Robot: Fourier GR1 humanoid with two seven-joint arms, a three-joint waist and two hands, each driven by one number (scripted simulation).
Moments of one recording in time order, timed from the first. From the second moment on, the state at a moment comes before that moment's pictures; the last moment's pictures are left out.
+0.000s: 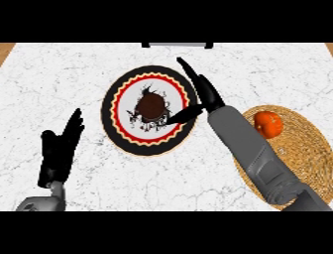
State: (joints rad) left arm -0.05 0.10 0.00 -1.46 -0.09 0.11 0.22; right arm -1.02 -0.01 0.32 -0.23 -0.09 -0.18 -0.52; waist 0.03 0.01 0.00
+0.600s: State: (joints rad) left arm -0.02 0.09 -0.01 -1.52 -0.11 0.12 0.25; right arm -1.01 -0.09 0.24 -0.15 -0.05 -0.17 -0.60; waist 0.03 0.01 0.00
